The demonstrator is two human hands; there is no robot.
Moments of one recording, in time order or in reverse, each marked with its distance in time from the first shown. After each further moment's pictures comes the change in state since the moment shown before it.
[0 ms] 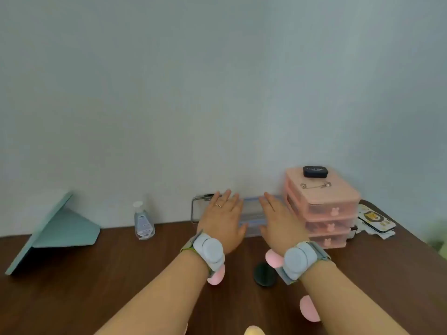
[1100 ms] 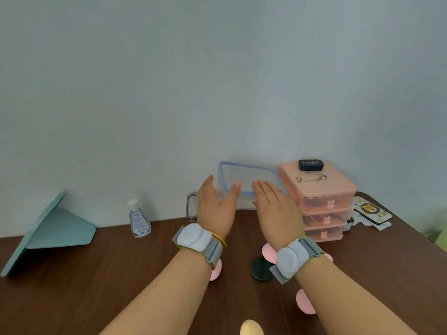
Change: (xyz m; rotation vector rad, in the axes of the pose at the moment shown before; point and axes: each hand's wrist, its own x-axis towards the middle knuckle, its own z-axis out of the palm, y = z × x) left_hand 0.008 0.024 -0.037 -1.089 0.252 -0.677; right_hand -0.002 -0.010 -0.005 -0.153 0.422 -0.109
